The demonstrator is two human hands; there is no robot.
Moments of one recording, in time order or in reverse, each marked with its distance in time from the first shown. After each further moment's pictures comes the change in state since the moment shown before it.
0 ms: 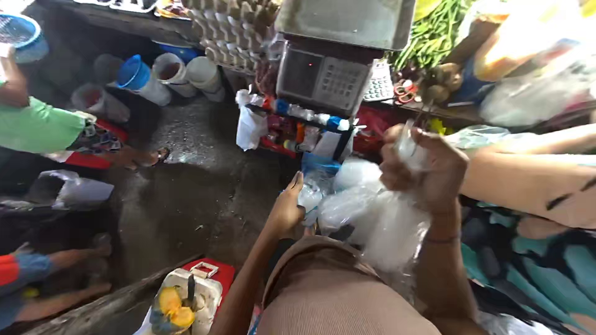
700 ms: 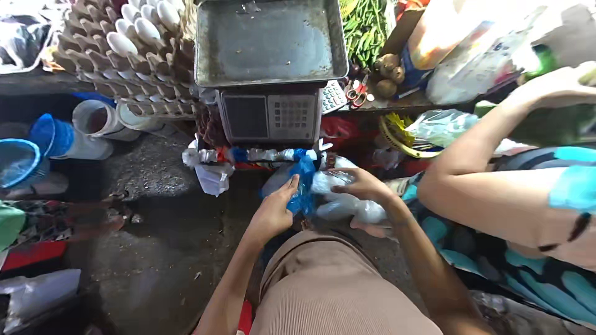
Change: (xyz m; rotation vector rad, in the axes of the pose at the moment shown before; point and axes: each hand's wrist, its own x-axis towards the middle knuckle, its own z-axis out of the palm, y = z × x) left_hand 0.136 0.044 -0.083 0.225 -0.378 0.242; right_hand 0.087 0.082 -0.120 -0.965 0.238 0.584
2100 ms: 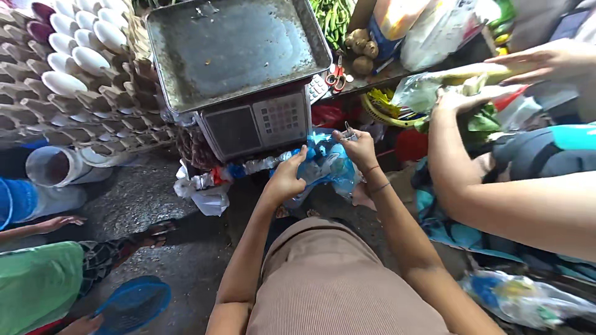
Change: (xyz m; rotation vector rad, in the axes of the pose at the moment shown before) left_hand 0.083 -0.013 -0.044 -0.134 -0.071 0.267; right_hand 0.048 -0.019 0.010 0.330 0.804 0.083
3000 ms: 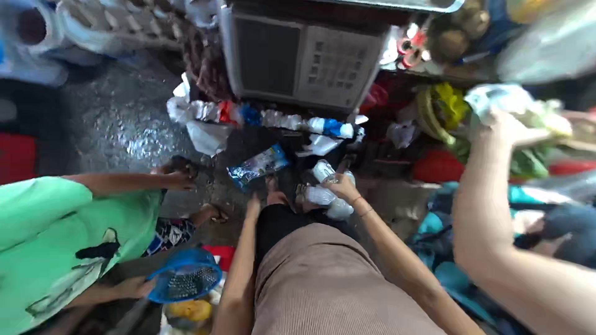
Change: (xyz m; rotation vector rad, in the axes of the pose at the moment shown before) left_hand -0.148 -0.250 0.233 -0.595 0.524 -1.132; right_hand -0.062 0.147 0.076 -0.316 -0.780 0.260
